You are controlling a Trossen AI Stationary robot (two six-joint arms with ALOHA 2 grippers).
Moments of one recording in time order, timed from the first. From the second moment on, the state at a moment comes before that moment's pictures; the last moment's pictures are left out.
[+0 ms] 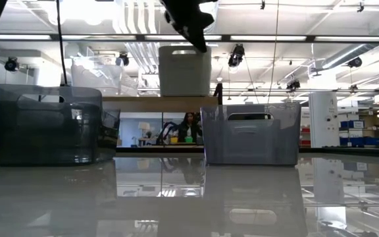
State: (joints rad) left arm 0.06 1.80 1.76 -0.70 -0.71 0.20; right arm 1.20 1.74 0.93 -0.25 1.35 1.00
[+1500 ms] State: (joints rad) left arm 0.32 1.66 1.71 -1.14 -0.82 -0.29; right arm 1.20 1.74 0.93 -0.25 1.35 1.00
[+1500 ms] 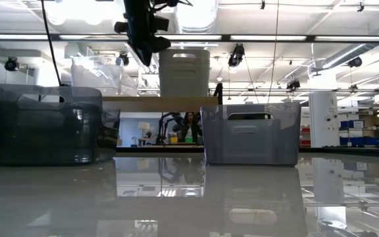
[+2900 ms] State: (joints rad) left arm 0.22 1.60 1.63 -0.58 -0.30 0.16; right arm 1.17 1.74 0.93 -0.25 1.35 0.99
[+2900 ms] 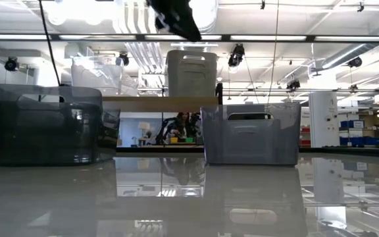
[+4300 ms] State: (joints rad) left arm 0.30 1.65 1.64 -0.67 0.06 0.58; right arm 1.17 1.74 0.93 -0.25 1.33 1.00
